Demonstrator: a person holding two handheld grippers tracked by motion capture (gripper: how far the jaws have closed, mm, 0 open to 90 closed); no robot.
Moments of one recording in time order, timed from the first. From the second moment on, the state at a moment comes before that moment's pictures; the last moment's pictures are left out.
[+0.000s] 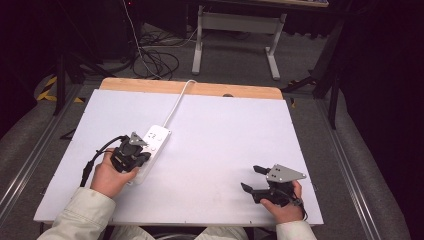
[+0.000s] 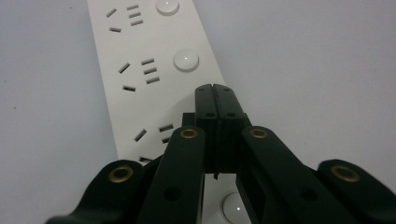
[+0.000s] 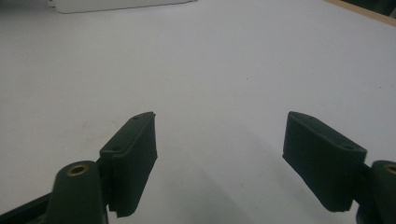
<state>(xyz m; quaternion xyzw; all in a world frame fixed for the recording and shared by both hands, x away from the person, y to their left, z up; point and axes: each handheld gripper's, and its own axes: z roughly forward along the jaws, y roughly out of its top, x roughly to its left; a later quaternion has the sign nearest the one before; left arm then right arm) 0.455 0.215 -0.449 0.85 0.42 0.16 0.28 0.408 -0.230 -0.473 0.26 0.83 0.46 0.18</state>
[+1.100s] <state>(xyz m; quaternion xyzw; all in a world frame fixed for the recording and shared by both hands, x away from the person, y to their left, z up) 0.452 0.225 -0.440 0.83 0.42 0.16 0.32 0.408 -0.232 -0.474 0.27 0.83 0.46 0.18</state>
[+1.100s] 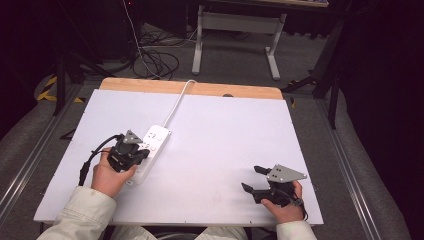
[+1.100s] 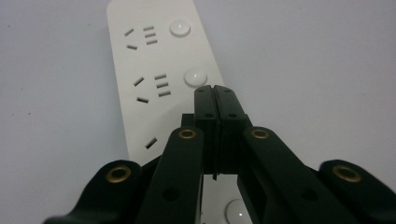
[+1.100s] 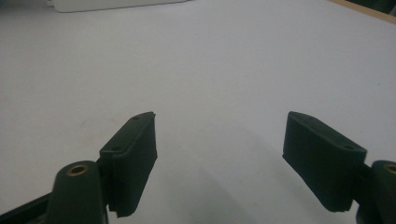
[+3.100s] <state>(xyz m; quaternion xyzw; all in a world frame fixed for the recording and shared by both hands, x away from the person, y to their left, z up) 0.381 0.262 -0.406 0.79 0.31 0.21 0.48 0.407 -0.232 -0.474 0.27 0.83 0.46 0.18</state>
